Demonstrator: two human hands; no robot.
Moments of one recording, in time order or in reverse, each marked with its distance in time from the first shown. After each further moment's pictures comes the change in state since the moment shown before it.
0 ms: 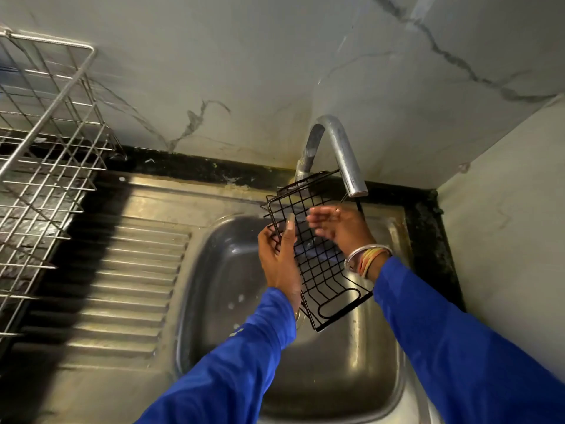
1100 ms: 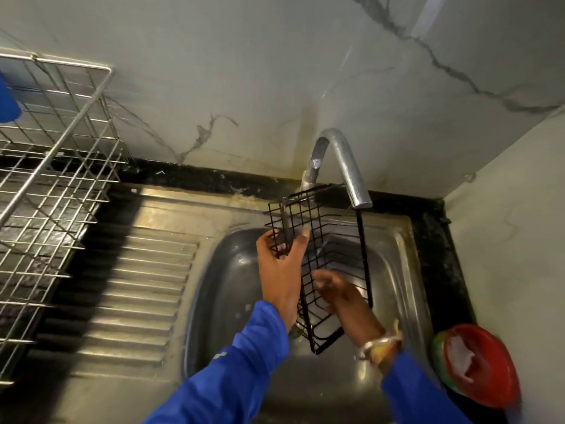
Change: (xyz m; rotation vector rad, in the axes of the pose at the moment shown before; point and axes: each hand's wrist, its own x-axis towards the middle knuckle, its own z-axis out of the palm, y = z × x) left_hand -0.010 0.028 -0.009 0.145 -0.119 0.025; right_hand -0.086 0.067 0.013 -0.244 -0.020 -0.001
